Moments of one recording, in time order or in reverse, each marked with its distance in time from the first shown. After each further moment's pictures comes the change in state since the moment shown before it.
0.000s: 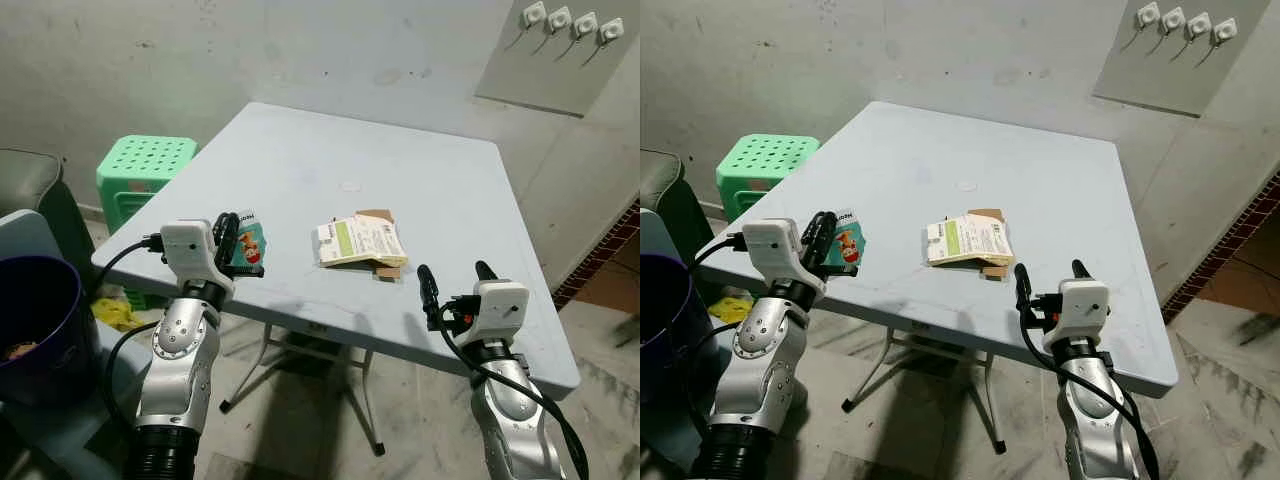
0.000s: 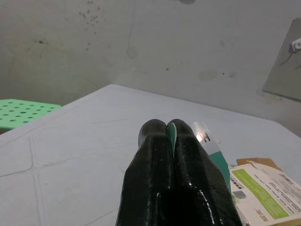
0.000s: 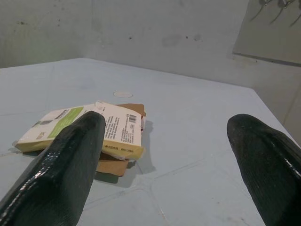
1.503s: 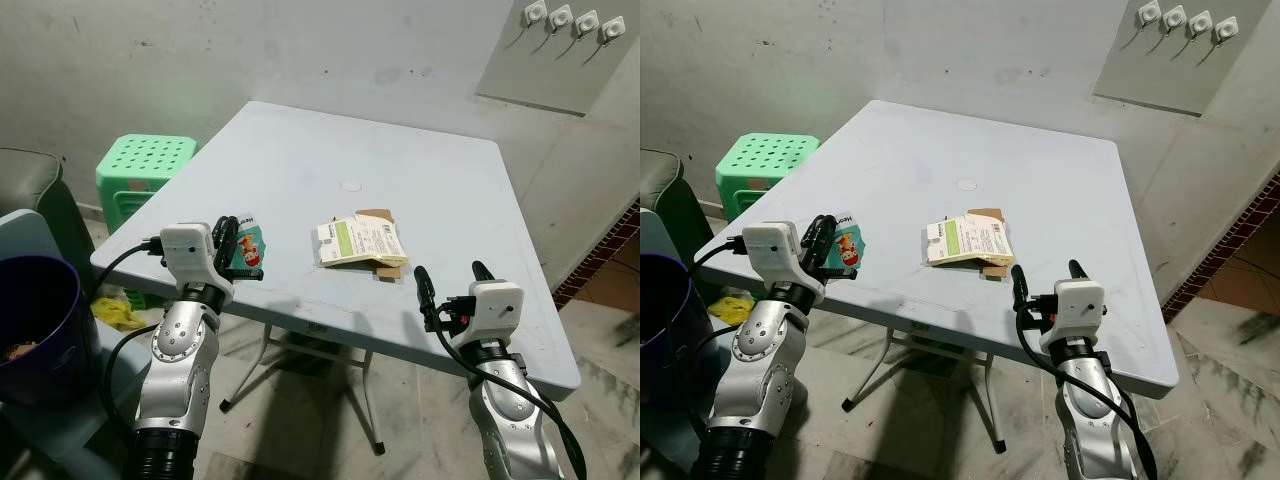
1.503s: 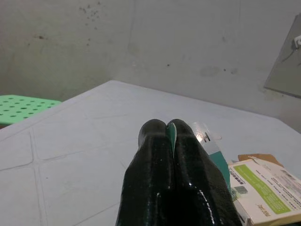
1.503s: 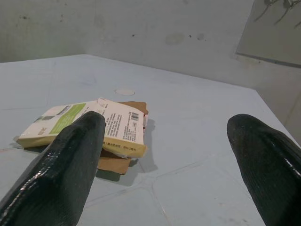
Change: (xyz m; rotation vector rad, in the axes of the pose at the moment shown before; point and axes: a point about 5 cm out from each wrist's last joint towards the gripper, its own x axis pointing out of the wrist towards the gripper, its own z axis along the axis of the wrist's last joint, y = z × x) left arm -0.002 0.001 -0.003 -0.003 0.011 0.003; right arm 0.000 0.002 0.000 -0.024 0.004 0.012
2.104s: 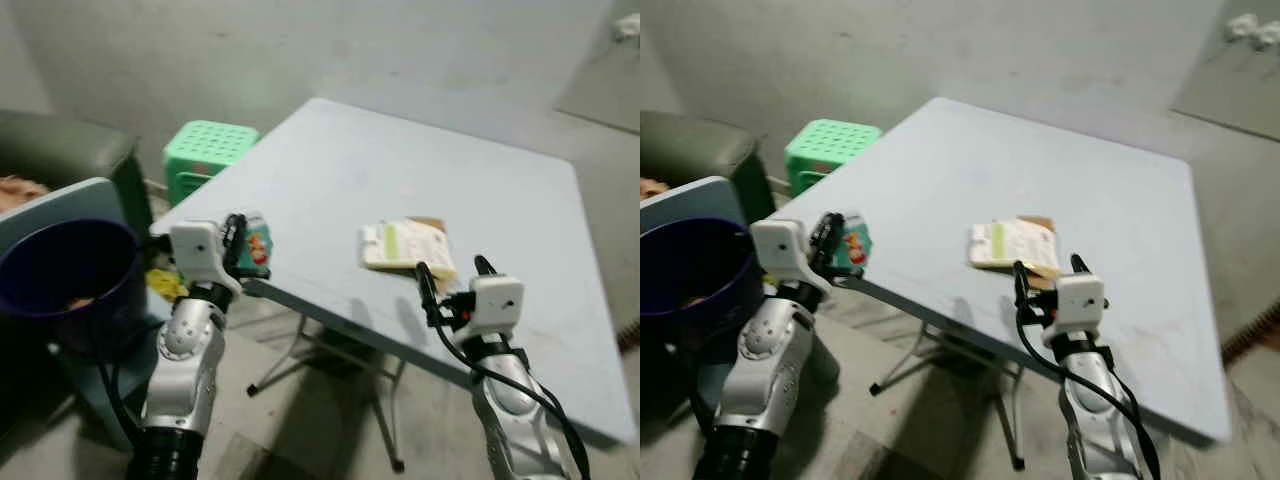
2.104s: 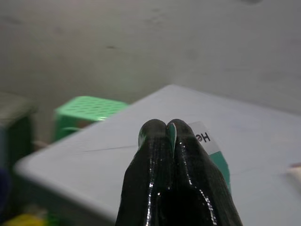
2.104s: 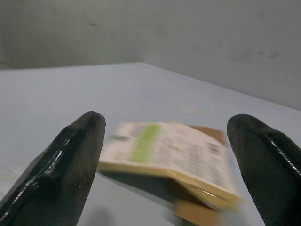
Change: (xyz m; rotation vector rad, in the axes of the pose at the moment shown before) left arm -0.003 0.005 -0.001 0.054 0.001 0.000; right arm 0.008 0.005 0.007 -0.012 -0.029 0.017
